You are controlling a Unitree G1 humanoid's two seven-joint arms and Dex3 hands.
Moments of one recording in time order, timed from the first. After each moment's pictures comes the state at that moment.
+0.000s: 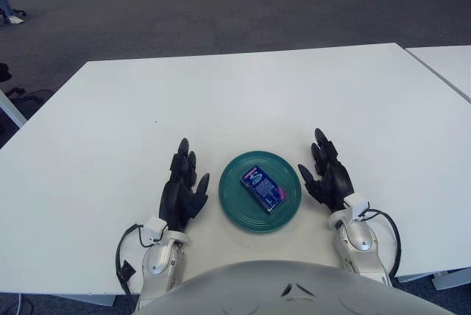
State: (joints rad) left arm 0.49 -0.07 -0.08 0.04 -0.19 -0.46 -0.17; right arm 0.39 0.00 0.08 -0.07 -0.03 -0.19 0.05
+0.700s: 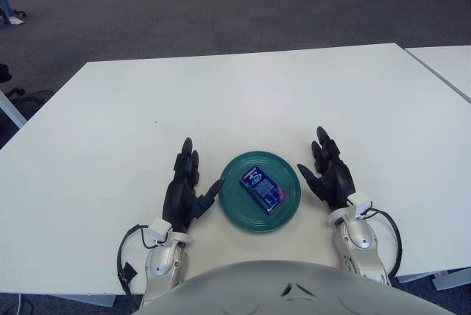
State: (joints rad) left arm 0.49 -0.08 -0.08 0.06 -0.08 -0.51 -0.14; right arm 0.37 0.02 0.06 -0.05 0.04 -0.18 0.06
